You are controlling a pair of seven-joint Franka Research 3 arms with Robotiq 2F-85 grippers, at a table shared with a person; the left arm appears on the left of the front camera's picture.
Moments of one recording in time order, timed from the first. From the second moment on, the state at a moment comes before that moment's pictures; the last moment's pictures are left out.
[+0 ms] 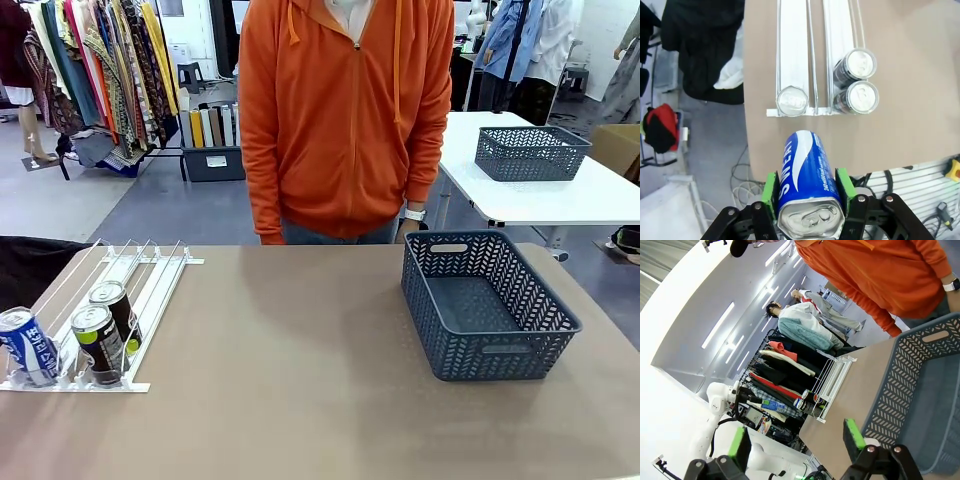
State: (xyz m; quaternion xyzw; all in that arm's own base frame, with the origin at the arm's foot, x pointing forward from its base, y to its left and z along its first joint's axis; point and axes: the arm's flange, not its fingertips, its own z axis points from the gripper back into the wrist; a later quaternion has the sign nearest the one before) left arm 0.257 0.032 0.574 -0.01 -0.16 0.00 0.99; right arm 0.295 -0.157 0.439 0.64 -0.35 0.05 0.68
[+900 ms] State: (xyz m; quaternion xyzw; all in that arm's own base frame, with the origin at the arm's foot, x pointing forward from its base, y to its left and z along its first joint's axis) left arm 0.332 -0.119 0.618 -0.06 -0.23 -0.13 0.96; right arm 0.295 -0.157 0.439 0.64 -0.35 0.05 0.68
